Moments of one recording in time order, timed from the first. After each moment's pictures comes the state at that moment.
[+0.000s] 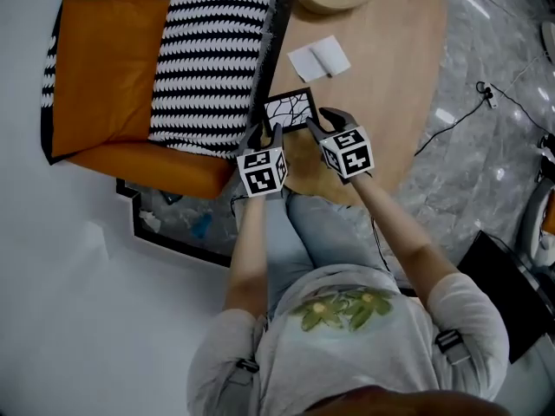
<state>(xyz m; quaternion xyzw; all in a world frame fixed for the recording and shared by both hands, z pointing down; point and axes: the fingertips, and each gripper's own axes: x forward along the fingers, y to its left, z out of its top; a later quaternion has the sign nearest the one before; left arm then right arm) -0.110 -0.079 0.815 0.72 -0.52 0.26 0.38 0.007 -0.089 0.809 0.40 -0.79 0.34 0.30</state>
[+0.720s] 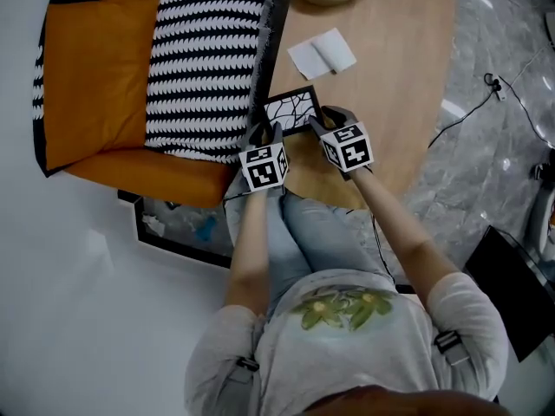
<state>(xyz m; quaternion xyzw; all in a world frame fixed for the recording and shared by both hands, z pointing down) -0.116 -0.083 0.884 0.71 -0.51 0.29 0.40 0.012 -0.090 0.879 0.41 -0.77 0.37 0.31</state>
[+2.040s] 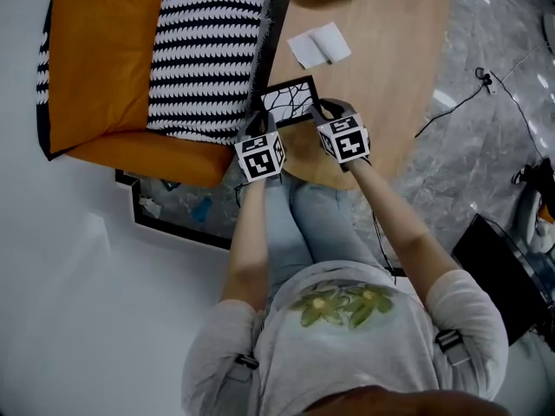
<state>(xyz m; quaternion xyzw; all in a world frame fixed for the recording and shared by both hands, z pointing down) -0.127 -0.076 0.830 0.68 -0.53 0.29 0.42 0.016 -0.084 0.827 0.41 -0.76 0.36 0.36</state>
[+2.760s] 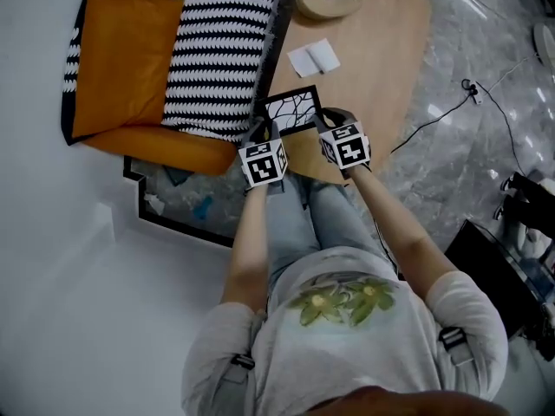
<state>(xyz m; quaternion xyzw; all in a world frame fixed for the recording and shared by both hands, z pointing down) -0.117 -0.061 0.719 0.68 -0.52 0.28 0.42 0.026 -0.071 0.719 0.41 -0.76 0.35 0.37</state>
